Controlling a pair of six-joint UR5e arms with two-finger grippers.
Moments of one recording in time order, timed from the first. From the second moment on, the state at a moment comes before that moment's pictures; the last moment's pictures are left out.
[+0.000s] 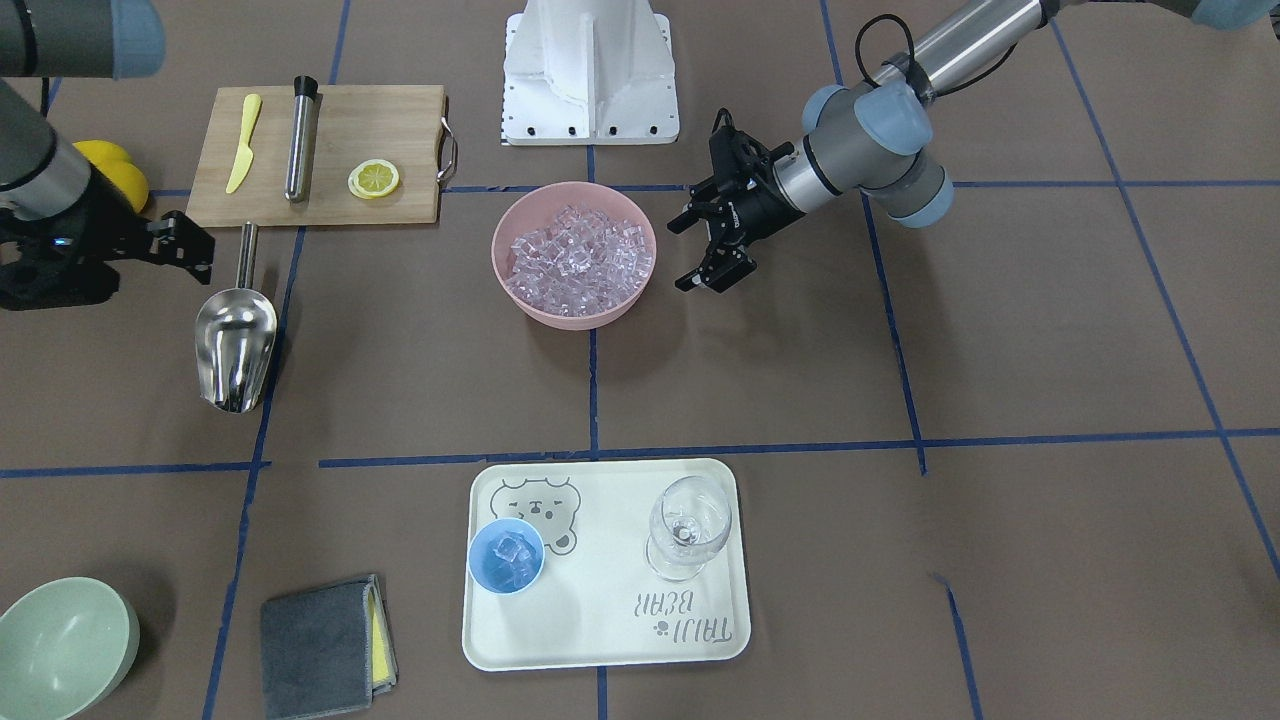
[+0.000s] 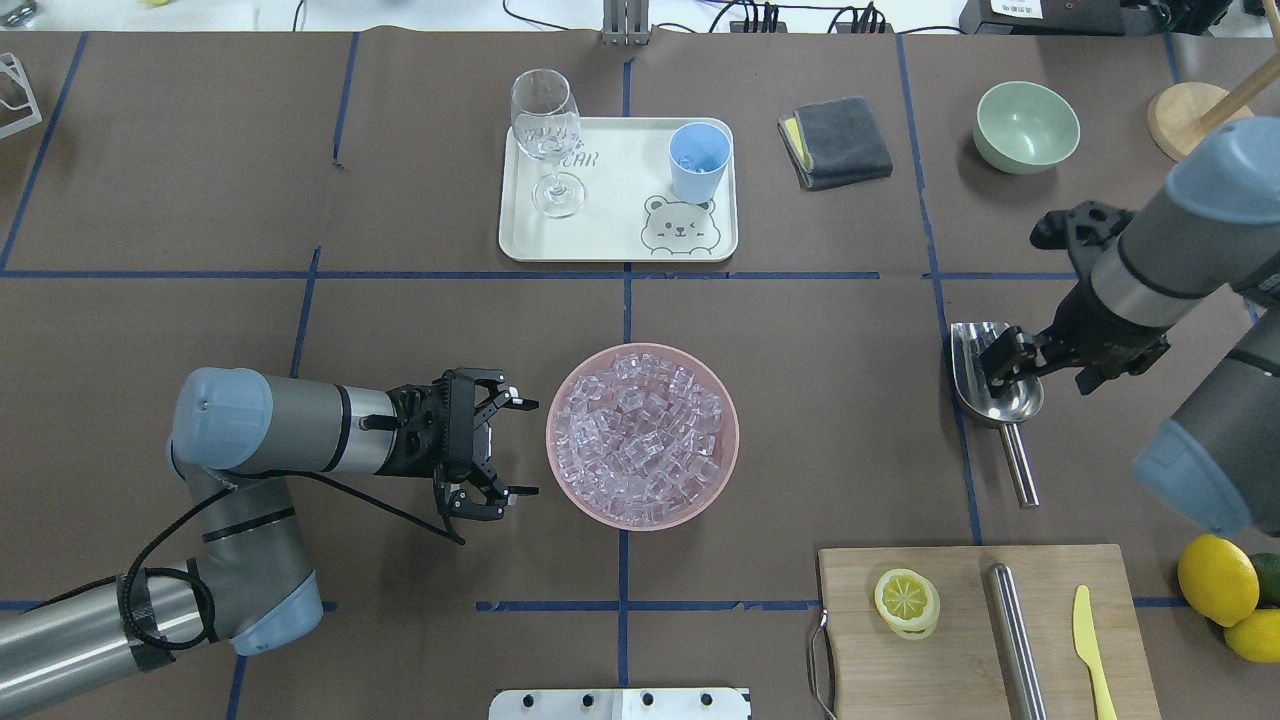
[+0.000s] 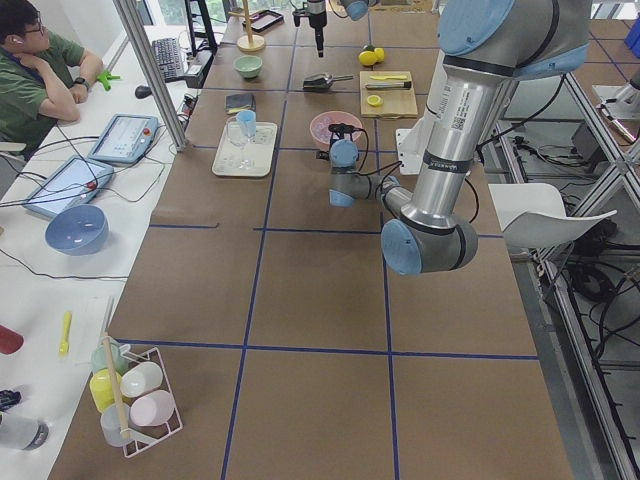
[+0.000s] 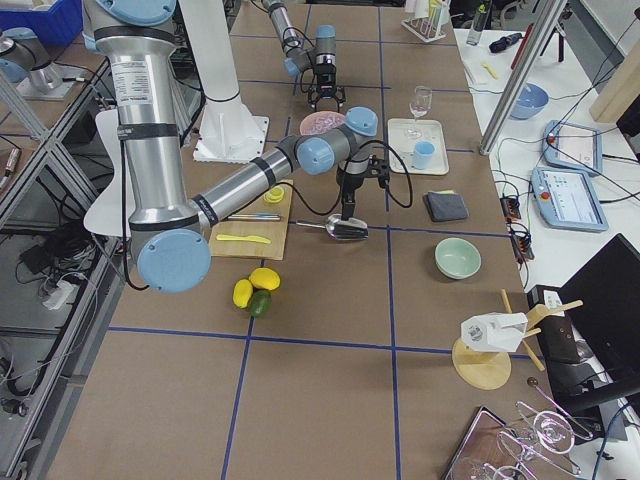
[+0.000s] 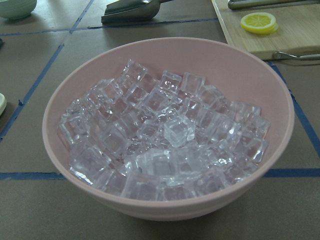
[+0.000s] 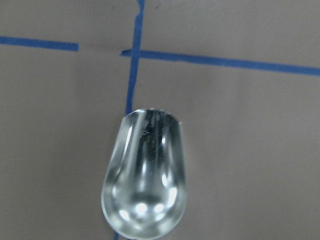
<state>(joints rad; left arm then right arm) -0.49 -1.93 -1.51 -2.86 -1.98 0.05 1.03 -1.46 1.99 -1.69 2.21 0.55</state>
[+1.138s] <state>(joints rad) -0.85 -1.86 -1.53 -2.46 -2.21 0.09 1.50 -1.54 1.66 -1.68 2.29 -0.19</state>
